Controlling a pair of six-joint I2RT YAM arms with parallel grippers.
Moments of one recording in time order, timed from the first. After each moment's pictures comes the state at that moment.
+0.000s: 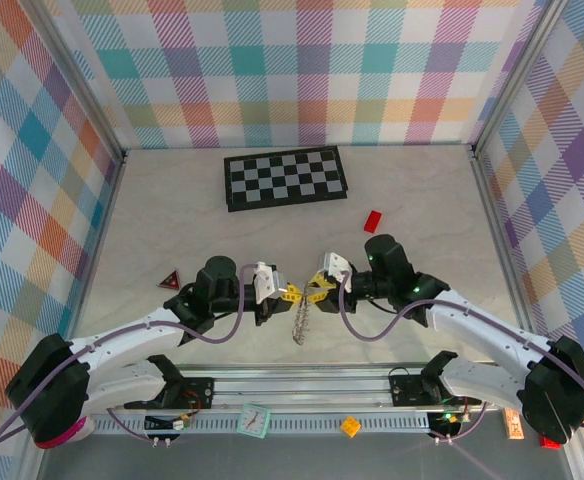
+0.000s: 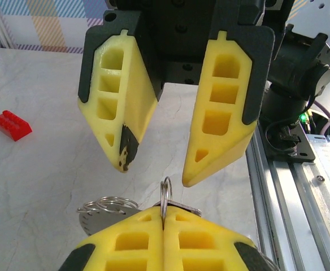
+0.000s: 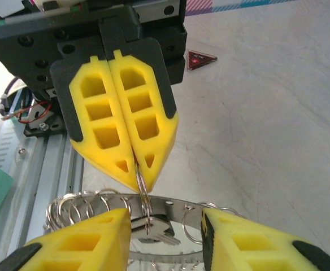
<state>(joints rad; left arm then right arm) -0.76 1.07 0.44 0.31 0.62 0.21 0.71 1.06 0.62 -0.12 -0.68 -0.33</state>
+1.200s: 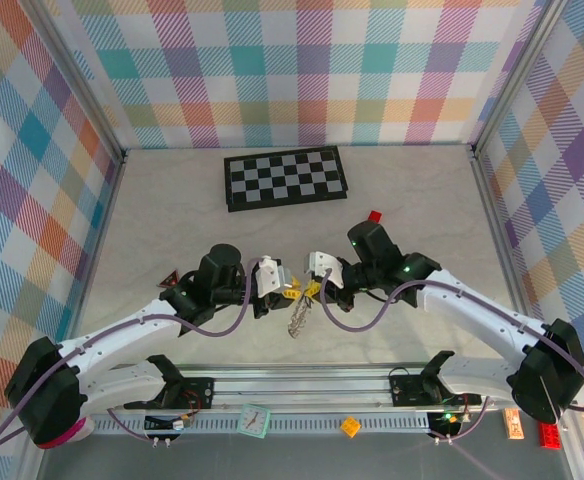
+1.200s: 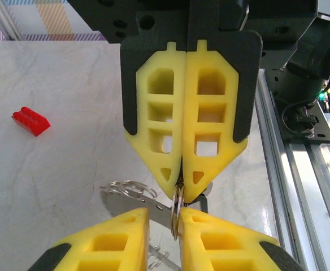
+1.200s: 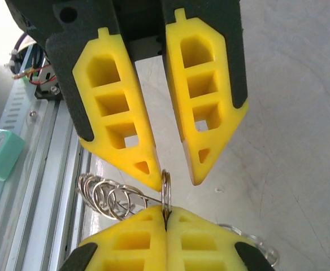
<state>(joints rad) -0.76 1.06 0.59 0.04 0.56 0.35 0.75 1.18 0.87 -0.48 -0.63 -0.54</state>
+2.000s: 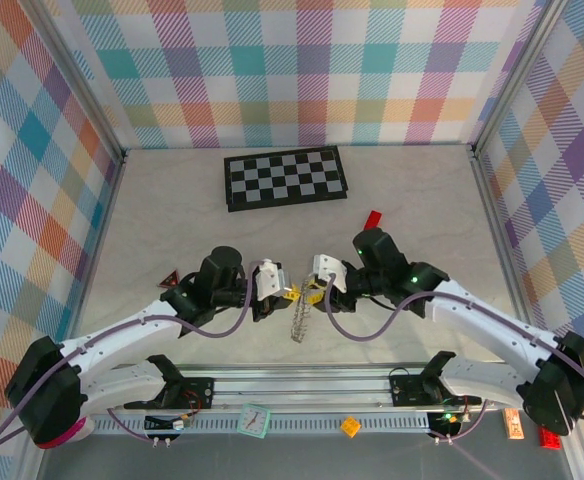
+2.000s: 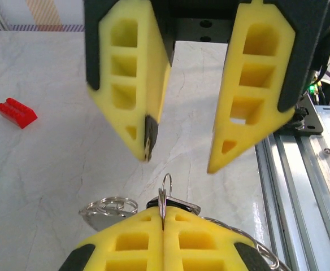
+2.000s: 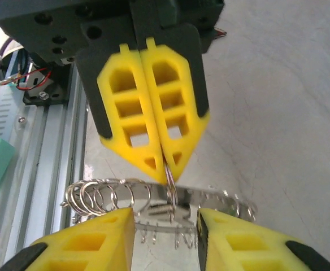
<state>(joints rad) -0.76 1.05 0.55 0.06 0.58 0.33 0.77 1.06 0.78 -0.41 -0.55 -0.44</state>
